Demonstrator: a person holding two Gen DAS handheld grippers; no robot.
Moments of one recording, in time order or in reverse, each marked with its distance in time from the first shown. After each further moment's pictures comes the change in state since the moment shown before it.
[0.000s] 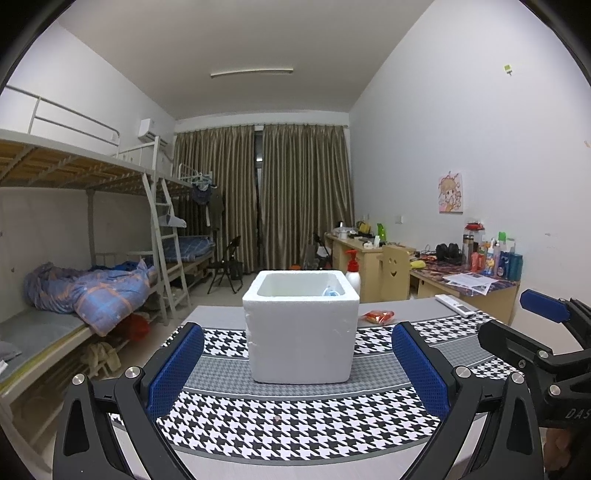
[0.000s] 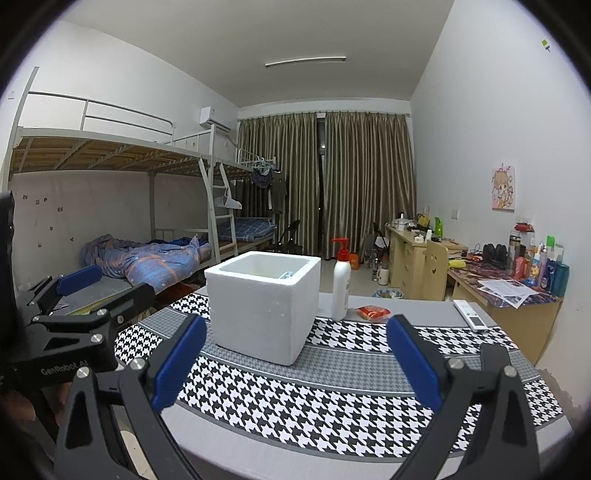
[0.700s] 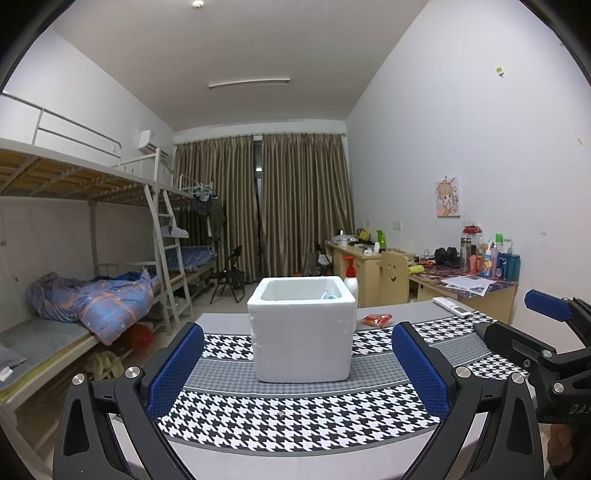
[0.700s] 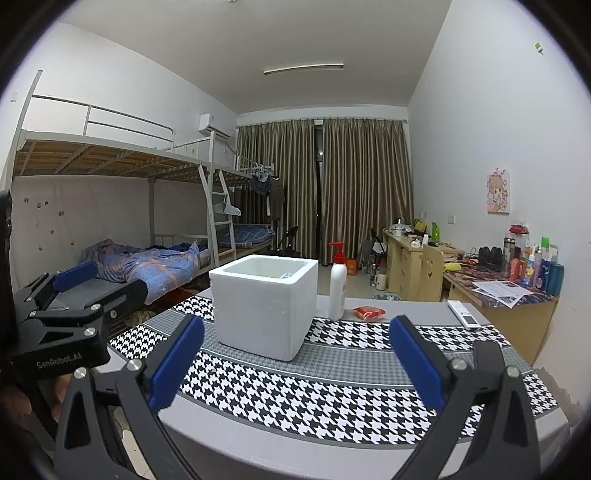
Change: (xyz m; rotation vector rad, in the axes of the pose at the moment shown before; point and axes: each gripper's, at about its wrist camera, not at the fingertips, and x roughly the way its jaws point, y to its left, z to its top) left arm -0.023 -0.009 -0.005 0.018 -0.033 0.009; right arm -0.021 0.001 -0.005 0.007 -0.027 0.000
